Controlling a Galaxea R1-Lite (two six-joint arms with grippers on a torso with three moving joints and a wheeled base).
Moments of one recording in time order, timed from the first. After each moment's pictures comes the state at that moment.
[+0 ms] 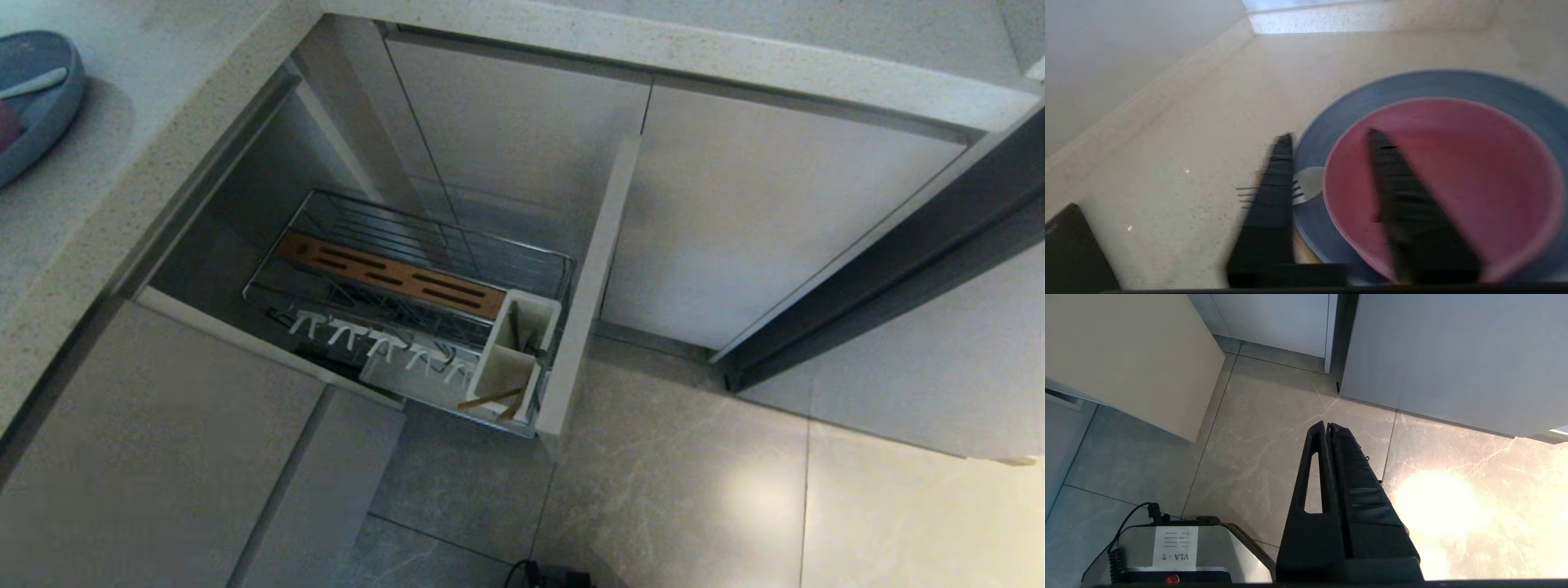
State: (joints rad) left arm 0.73 1.29 -0.86 -0.98 -0.24 -0.05; right arm 0.00 0.00 0.00 0.00 0.00 0.03
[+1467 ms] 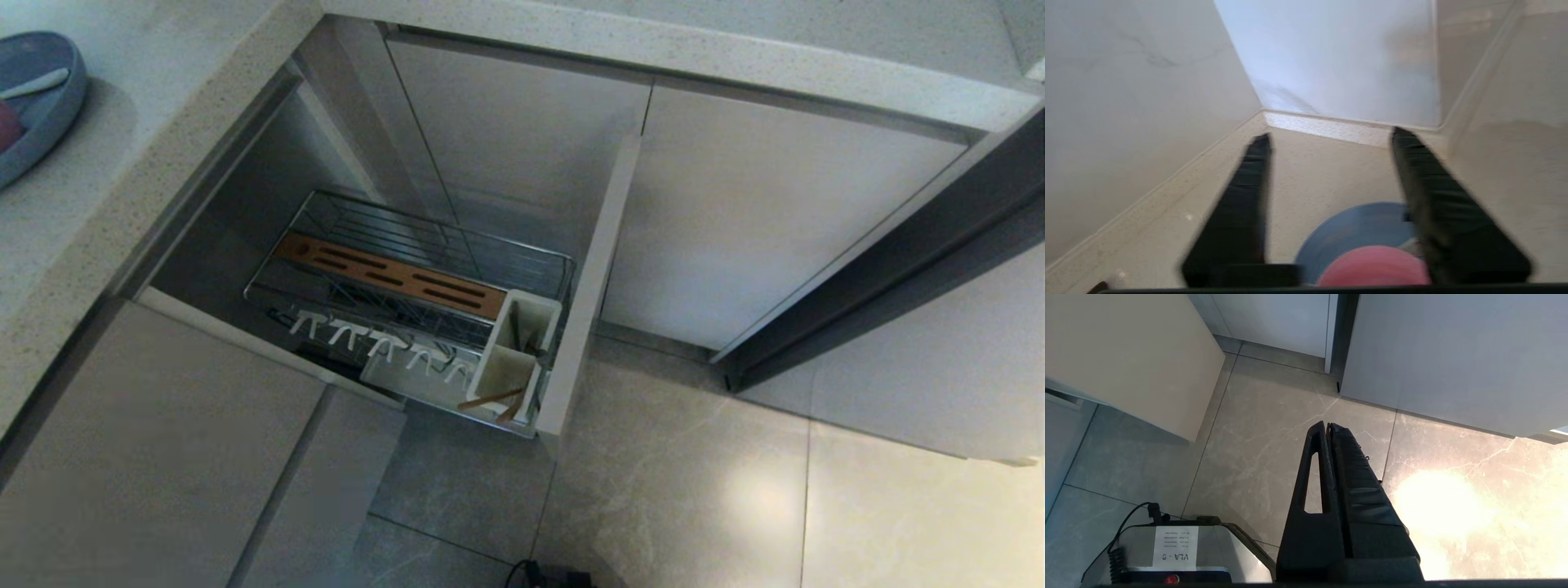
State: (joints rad) left arm 0.67 1.18 -1.22 -0.65 -0.16 -0.09; right arm 0.00 0.00 0.00 0.00 0.00 0.03
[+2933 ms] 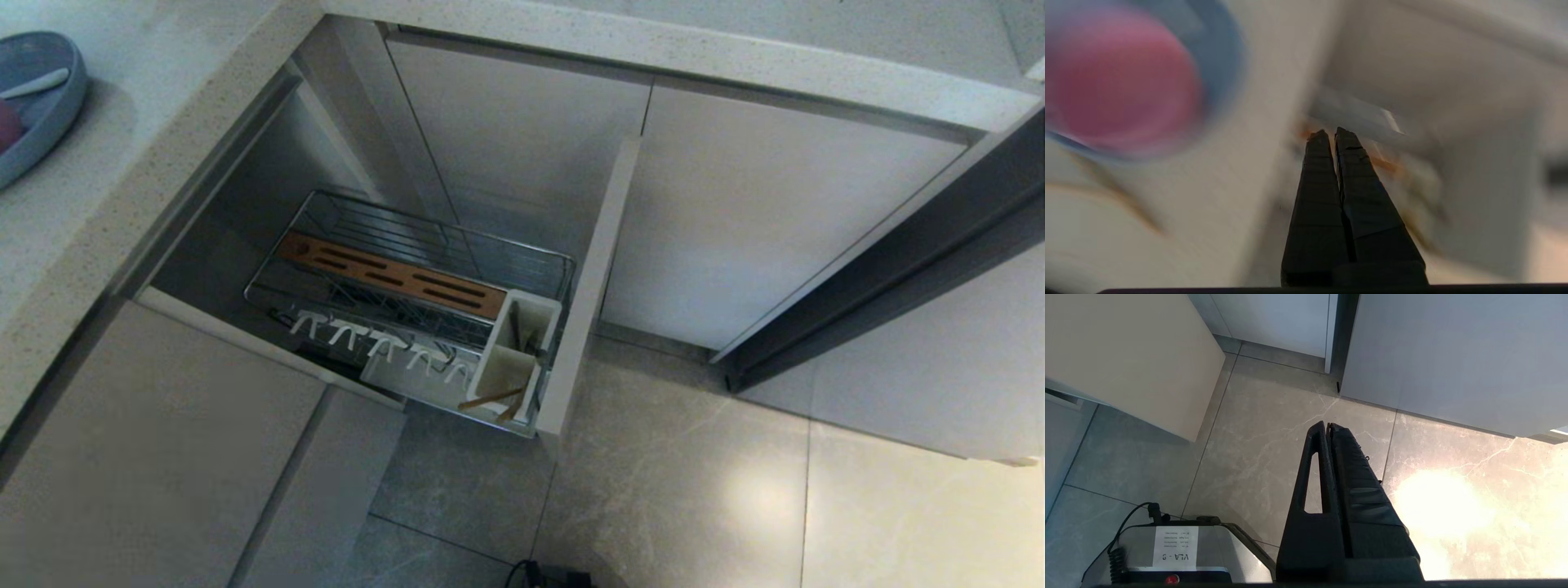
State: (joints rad) left arm 0.08 1.01 -1.59 0.61 -0.17 -0.09; right arm 0.00 0.00 0.00 0.00 0.00 0.03
